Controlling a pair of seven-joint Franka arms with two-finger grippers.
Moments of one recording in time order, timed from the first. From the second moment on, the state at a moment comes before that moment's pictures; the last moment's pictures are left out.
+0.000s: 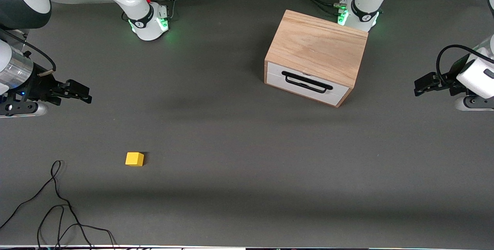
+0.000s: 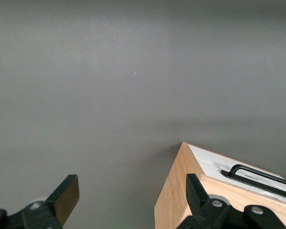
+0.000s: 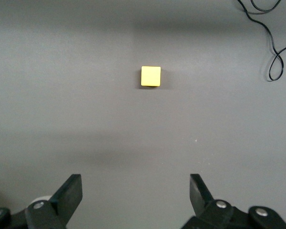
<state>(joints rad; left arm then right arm) -0.02 0.06 -0.02 -1.59 0.01 1.60 -0.04 0.06 0.05 -0.02 -1.62 0.02 1.66 0.03</state>
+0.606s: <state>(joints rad) -0.03 0.06 -0.03 -1.59 0.01 1.60 -0.04 0.06 0.06 -0.02 -1.62 0.02 1.64 0.03</state>
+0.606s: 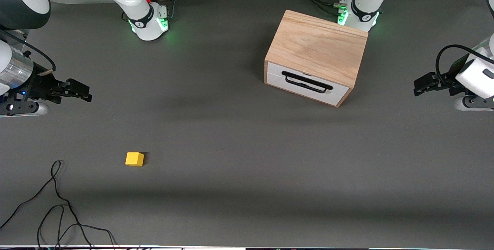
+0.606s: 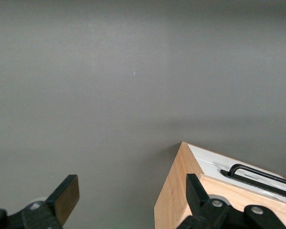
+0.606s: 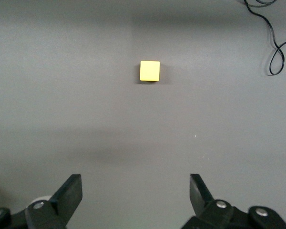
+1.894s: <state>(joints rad) -0.46 0.13 -0.08 -1.59 -0.03 1.62 -1.52 0.06 0.41 -0.04 -1.74 0.02 2.12 0.03</state>
